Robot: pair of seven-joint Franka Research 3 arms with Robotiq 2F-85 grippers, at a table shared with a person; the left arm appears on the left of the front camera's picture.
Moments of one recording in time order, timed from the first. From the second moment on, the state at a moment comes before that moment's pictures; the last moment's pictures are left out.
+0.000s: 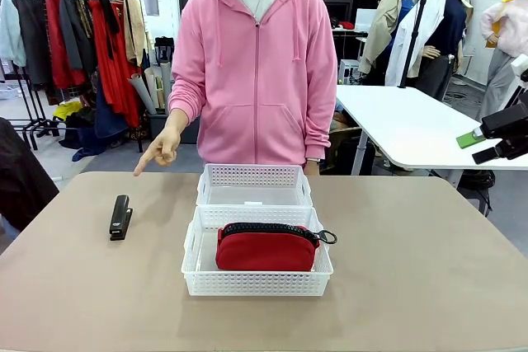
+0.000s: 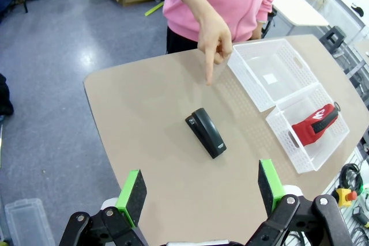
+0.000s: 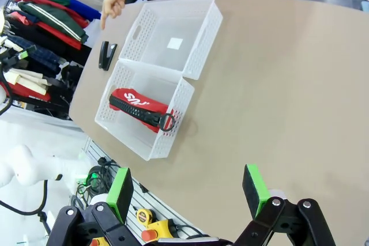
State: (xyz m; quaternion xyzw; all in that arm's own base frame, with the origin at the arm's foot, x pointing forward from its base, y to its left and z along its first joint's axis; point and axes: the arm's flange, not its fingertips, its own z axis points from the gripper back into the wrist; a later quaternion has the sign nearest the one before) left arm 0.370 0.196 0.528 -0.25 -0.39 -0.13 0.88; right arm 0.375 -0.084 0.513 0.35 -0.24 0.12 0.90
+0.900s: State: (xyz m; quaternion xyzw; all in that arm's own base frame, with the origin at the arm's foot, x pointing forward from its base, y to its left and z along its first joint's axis) left arm 0.485 0.142 0.526 -0.26 -0.28 -0.09 0.92; right arm 0.375 -0.084 0.513 0.35 -0.24 0.12 0.90
